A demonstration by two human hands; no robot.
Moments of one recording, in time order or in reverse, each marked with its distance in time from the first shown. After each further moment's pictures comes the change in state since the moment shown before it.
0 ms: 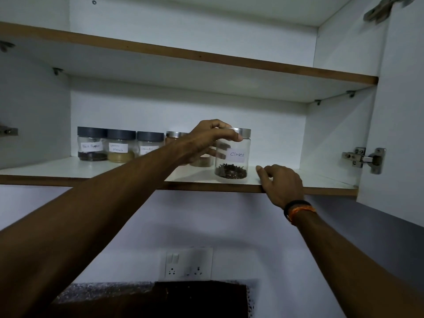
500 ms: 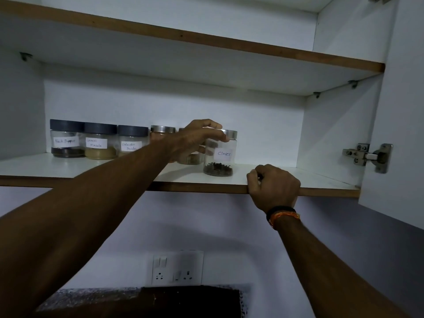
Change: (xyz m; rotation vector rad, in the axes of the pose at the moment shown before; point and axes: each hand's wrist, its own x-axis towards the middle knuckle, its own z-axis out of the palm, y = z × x) left_hand 0.061 -0.040 -0.002 0.091 -0.005 -0.054; right_hand -0.003 0.001 0.021 -0.096 0.219 0.076
